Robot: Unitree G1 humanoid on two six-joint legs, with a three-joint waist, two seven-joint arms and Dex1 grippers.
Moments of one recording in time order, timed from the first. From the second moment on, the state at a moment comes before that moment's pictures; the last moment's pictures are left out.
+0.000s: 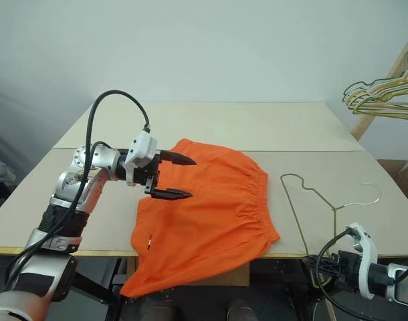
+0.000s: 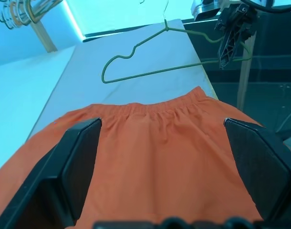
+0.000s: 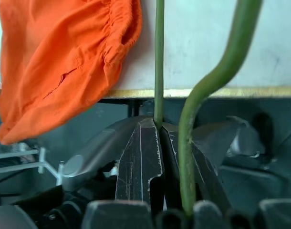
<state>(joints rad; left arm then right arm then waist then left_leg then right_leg) -0.71 0.53 -0.15 0.13 -0.32 0.27 -1.40 0.15 -0.75 -0.61 -0.26 0.68 1.61 0.92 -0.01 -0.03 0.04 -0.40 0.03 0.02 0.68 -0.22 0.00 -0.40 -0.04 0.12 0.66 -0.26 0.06</state>
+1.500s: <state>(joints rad) -0.70 0.60 -0.16 0.07 -0.36 0.31 -1.44 -0.11 -0.99 -0.09 -0.02 0.79 1.43 1.02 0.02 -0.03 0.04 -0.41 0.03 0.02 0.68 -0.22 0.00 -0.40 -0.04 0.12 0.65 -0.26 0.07</state>
